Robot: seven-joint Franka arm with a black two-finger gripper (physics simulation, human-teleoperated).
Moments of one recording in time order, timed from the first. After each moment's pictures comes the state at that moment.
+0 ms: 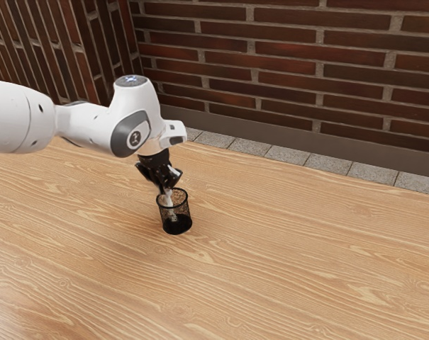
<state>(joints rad) -0.12 0.30 0.12 -1.89 0.00 2.31 0.02</state>
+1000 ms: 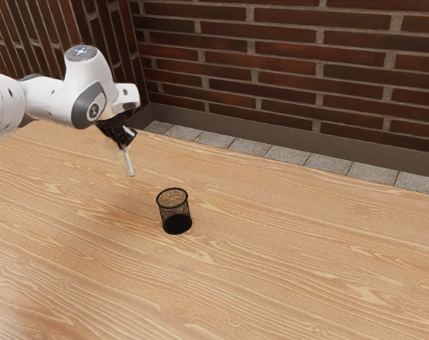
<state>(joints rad) 0.10 0.33 0.12 -1.75 0.12 2.43 0.18</state>
